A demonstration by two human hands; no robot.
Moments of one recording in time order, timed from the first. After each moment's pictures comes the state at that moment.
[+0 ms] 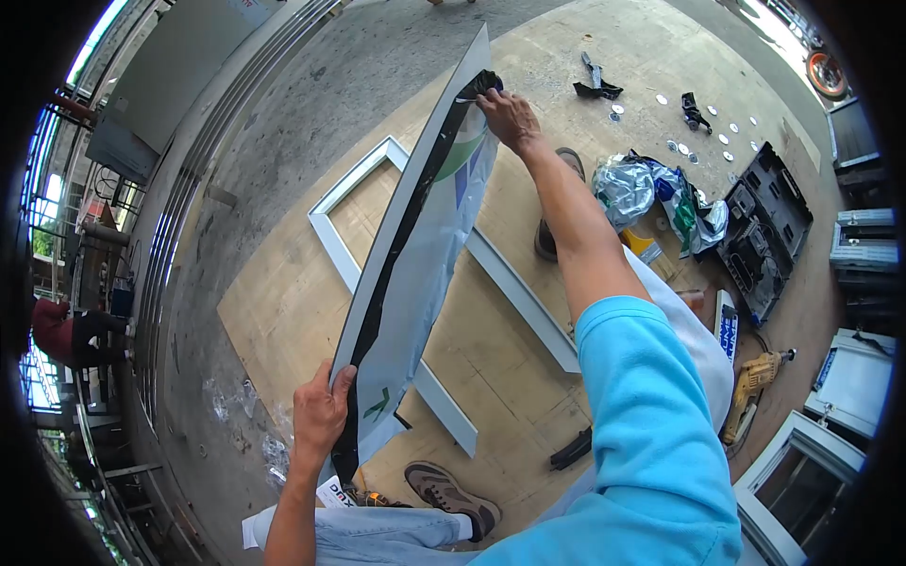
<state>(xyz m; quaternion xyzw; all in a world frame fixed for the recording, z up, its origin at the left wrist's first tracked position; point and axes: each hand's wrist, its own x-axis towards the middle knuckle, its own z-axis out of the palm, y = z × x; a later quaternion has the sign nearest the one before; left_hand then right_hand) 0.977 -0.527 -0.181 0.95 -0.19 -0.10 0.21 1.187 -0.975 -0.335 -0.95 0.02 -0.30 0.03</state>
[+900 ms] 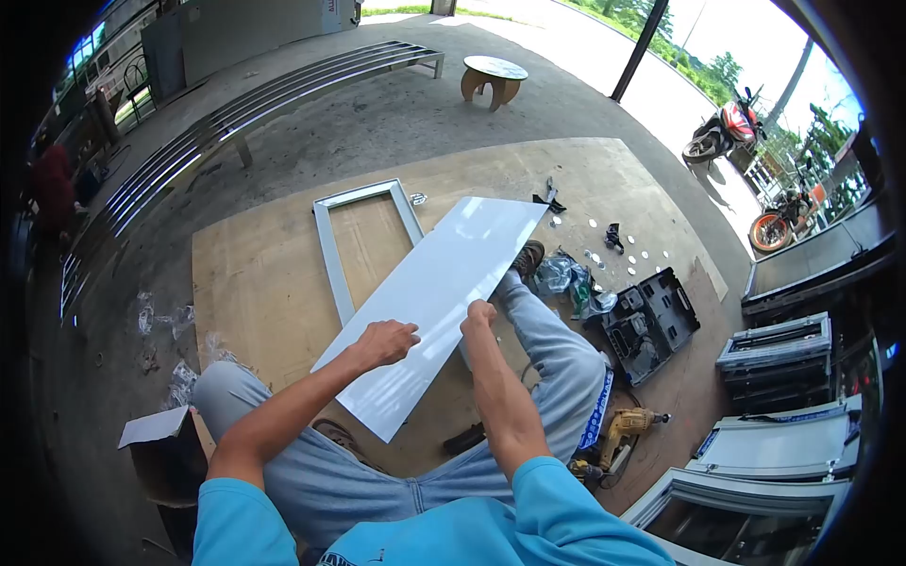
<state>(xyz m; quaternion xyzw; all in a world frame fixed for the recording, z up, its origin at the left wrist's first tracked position) 0.898 -0.585 -0.237 0.88 -0.40 -0.18 0.18 0.975 -0.859 -0.474 -0.38 0.62 -0.12 0.67</state>
